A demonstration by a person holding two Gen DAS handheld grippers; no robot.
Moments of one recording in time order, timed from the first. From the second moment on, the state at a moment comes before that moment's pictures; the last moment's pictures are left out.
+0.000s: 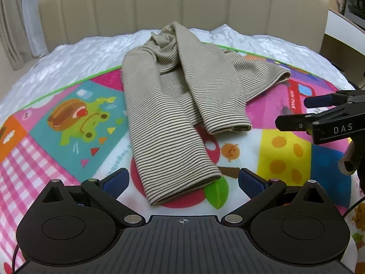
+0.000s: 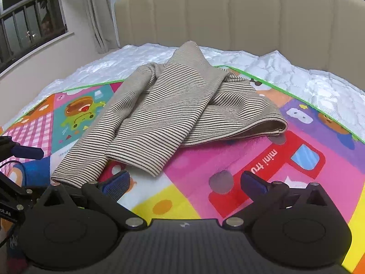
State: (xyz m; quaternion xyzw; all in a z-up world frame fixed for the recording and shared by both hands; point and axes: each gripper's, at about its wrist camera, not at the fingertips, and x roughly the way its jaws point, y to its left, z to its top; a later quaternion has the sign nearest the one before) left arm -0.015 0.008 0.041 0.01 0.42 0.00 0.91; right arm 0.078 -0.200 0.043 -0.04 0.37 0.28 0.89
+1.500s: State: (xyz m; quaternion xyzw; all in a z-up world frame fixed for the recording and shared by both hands) left arm -0.012 0.010 0.042 0.01 0.41 0.00 0.91; right arm 0.083 -0.197 0.037 -0.05 0.38 0.28 0.88
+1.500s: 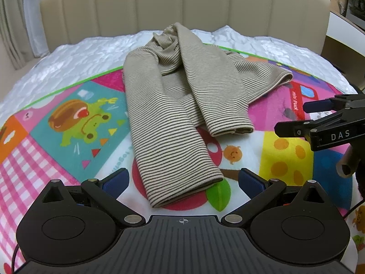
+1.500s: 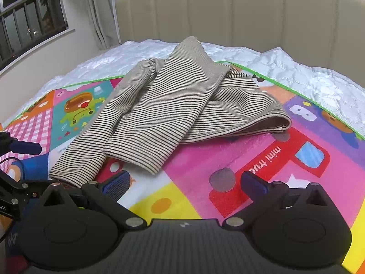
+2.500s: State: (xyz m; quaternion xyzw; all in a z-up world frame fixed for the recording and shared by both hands) left arm 0.024 0.030 0.046 0.01 0.41 -0.01 0.91; right arm 0.130 -0.178 0.066 -0.09 0.35 0.30 0.88
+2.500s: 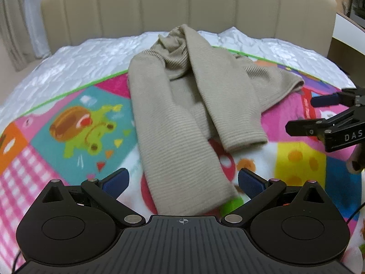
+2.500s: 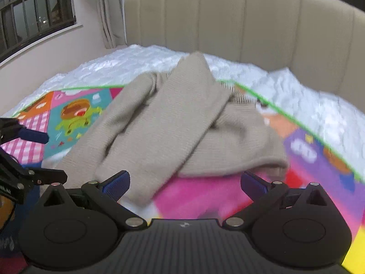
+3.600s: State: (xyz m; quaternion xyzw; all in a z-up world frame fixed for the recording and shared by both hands) left arm 0.176 0.125 0.014 -0.08 0.51 -0.08 0.86; right arm 0.321 -0.142 0.012 0.04 0.47 0.20 0.86
